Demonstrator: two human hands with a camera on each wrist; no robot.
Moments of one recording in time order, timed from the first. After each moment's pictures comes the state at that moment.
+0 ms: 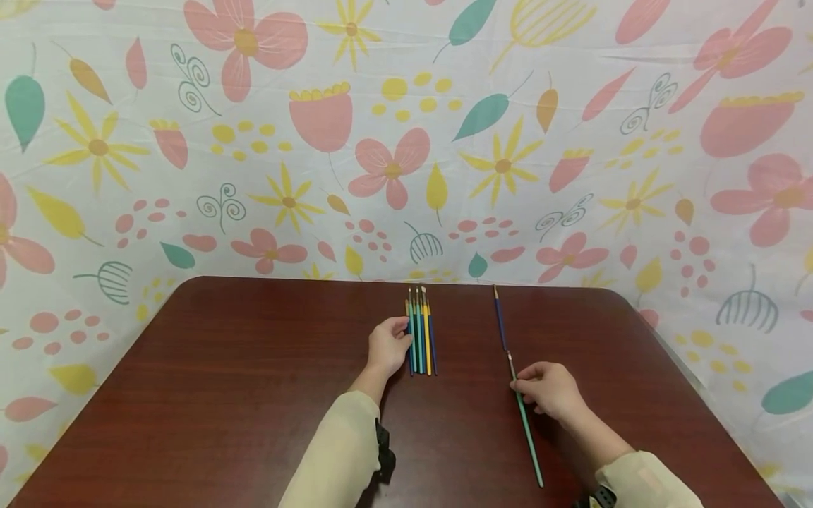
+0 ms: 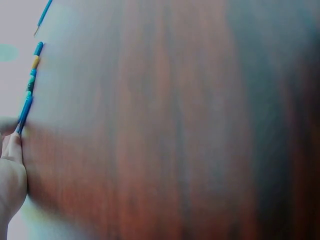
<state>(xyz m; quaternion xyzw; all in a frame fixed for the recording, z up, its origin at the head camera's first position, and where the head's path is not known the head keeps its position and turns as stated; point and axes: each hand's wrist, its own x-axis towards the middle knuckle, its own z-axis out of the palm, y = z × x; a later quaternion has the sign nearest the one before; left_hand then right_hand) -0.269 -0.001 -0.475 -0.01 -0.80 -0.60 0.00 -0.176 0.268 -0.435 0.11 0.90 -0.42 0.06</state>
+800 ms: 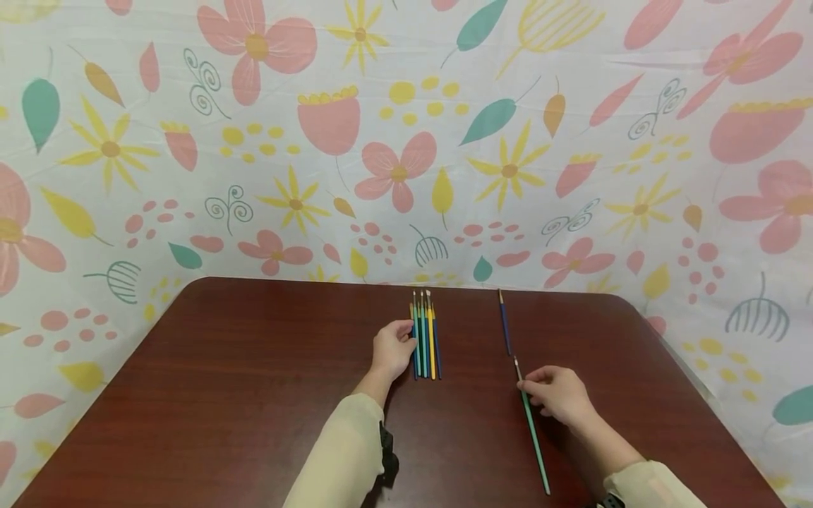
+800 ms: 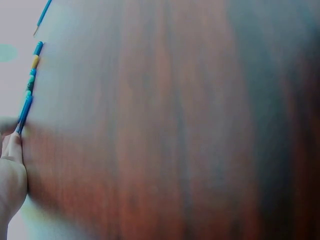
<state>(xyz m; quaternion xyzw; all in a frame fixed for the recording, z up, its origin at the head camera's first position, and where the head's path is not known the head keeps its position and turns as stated) -0.268 -0.003 -0.477 -0.01 -0.80 -0.60 0.00 -0.177 0.275 -0.437 0.11 0.90 -0.42 0.05</state>
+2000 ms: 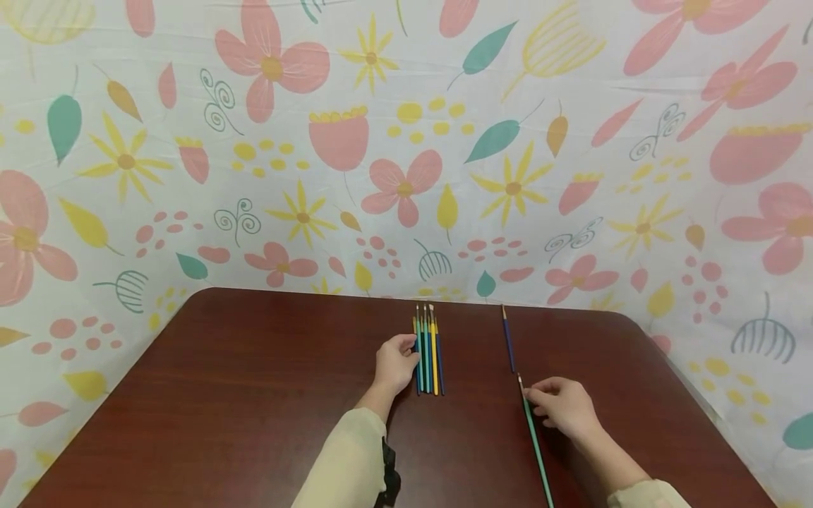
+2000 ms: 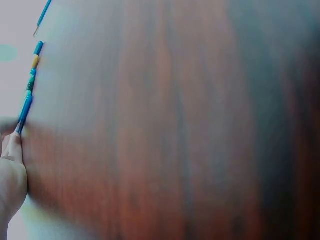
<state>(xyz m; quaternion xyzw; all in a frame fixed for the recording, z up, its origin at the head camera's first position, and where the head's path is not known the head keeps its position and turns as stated) -0.263 -0.002 -0.477 -0.01 -0.80 -0.61 0.00 -0.180 0.276 -0.432 0.11 0.89 -0.44 0.04</state>
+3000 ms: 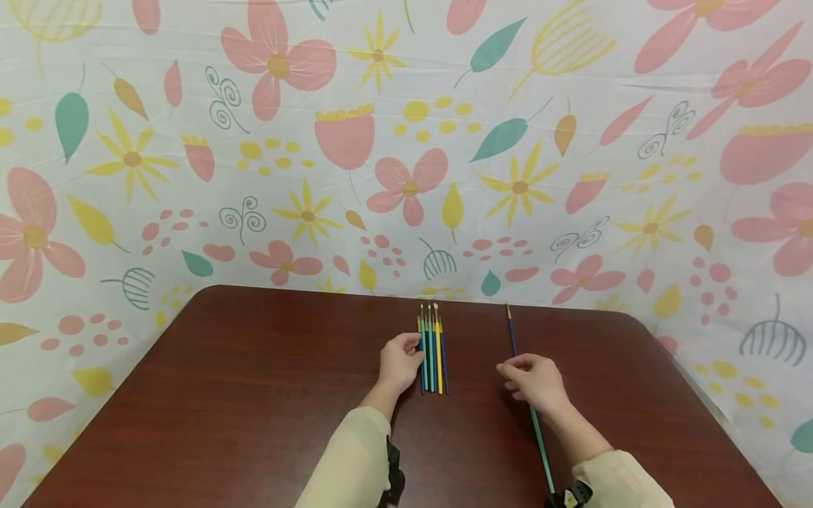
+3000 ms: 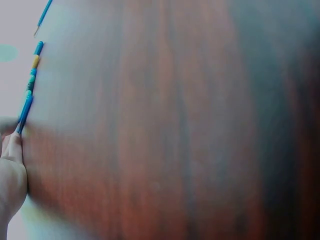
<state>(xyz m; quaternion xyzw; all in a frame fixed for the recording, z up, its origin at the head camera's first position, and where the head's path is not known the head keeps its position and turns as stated) -0.264 -0.003 -0.476 -0.01 -0.80 -0.60 0.01 -0.209 0.231 -0.424 0.09 0.87 -0.48 0.02</state>
